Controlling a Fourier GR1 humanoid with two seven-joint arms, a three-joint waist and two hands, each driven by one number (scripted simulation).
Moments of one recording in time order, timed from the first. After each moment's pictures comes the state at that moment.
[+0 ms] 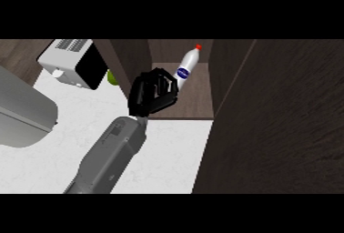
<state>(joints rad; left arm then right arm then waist) -0.68 0.00 -0.27 -0.82 0.51 0.21 -0.56 0.12 -0.47 0.80 -2.47 0.11 -0.58 0.20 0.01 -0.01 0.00</state>
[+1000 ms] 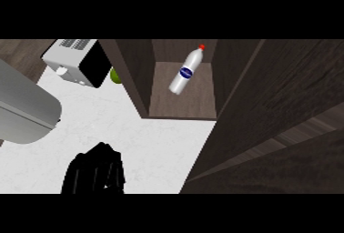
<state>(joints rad) 0.15 0.24 -0.46 -1.79 0.51 0.23 -0.45 -0.03 -0.52 0.86 -2.47 0.08 -0.44 0.34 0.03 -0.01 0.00</state>
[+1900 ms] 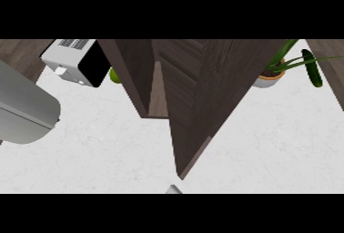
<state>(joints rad) 0.64 0.47 -0.29 -2.10 0.62 0.03 -0.60 -0.44 -0.15 0.83 -2.33 0.17 -0.44 0.71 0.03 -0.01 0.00</state>
